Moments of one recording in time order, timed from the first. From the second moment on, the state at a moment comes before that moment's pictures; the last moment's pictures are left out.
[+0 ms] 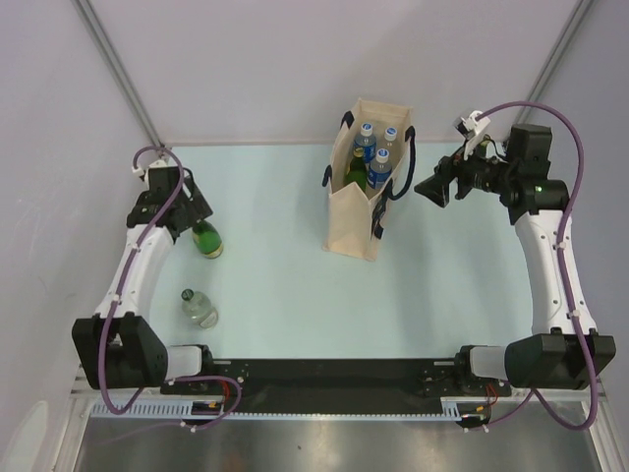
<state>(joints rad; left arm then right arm) 0.04 1.27 1.12 -0.64 -0.27 -0.44 -0.03 1.30 1.47 -0.68 -0.86 -0.33</state>
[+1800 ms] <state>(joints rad) 0.03 1.41 1.19 -0.62 -0.20 -0.30 -0.06 1.28 1.43 -0.65 -0.88 -0.28</state>
